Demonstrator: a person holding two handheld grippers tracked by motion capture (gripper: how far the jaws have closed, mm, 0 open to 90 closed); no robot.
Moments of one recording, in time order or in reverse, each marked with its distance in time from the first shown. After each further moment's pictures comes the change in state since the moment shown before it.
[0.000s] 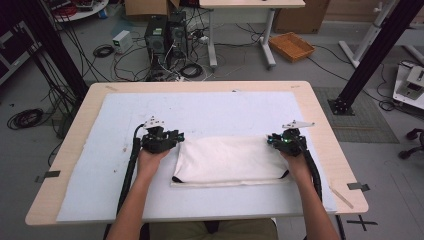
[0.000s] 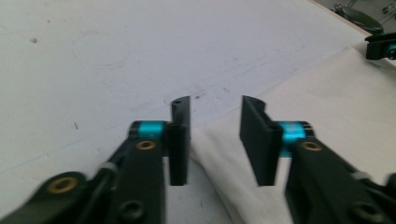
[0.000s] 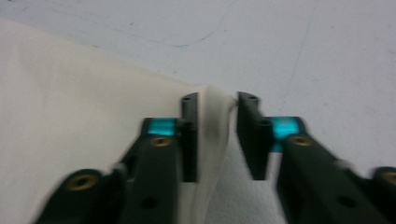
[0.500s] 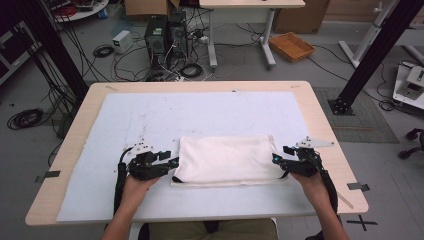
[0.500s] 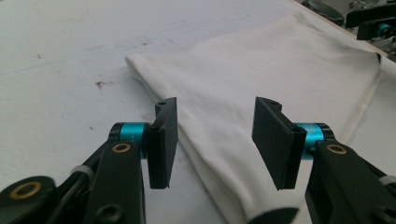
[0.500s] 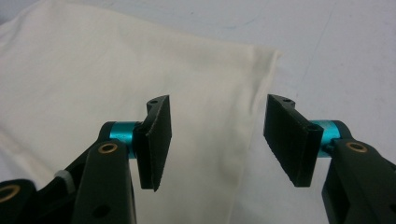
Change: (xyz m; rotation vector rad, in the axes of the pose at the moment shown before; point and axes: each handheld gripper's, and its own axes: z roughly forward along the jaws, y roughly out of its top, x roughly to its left) left arm -0.035 -0.046 -0.061 -0.004 -0.093 0.028; right arm 0.021 -0.041 -0.067 -0.067 0.111 -0.021
